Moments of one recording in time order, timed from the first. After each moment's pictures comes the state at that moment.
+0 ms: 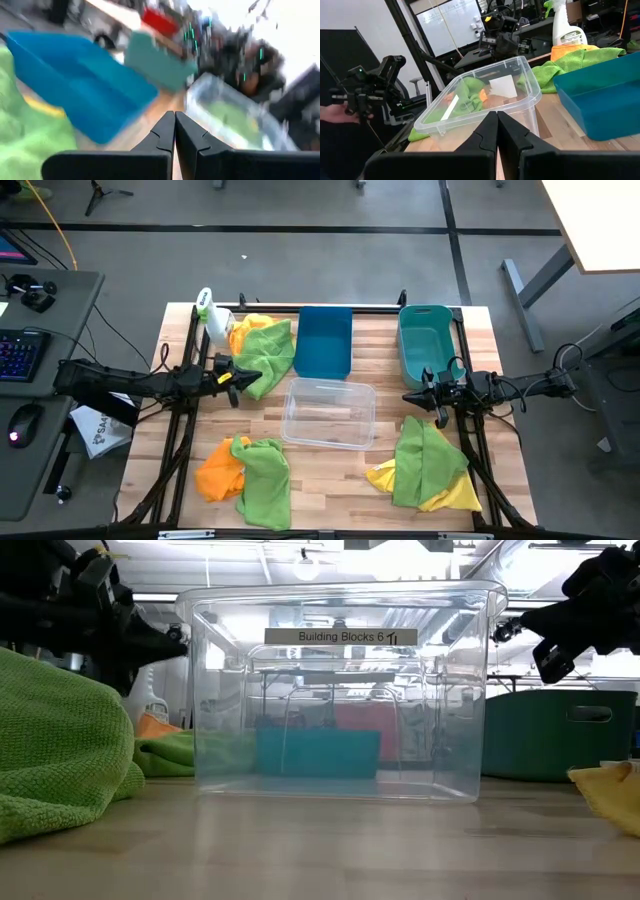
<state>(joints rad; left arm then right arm) -0.02 0.45 0.01 0.41 -0.35 -0.55 0.18 0.03 0.01 0.03 0.11 0.34</state>
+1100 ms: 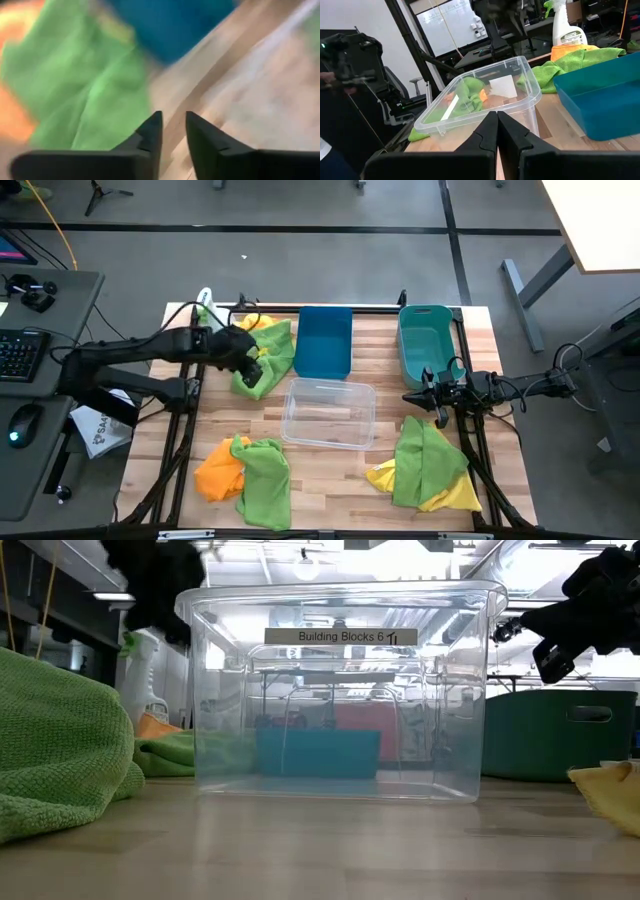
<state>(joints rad) 0.21 1.04 0.94 -0.90 -0.12 -0.57 0.18 0.03 0.01 0.03 0.11 0.34</state>
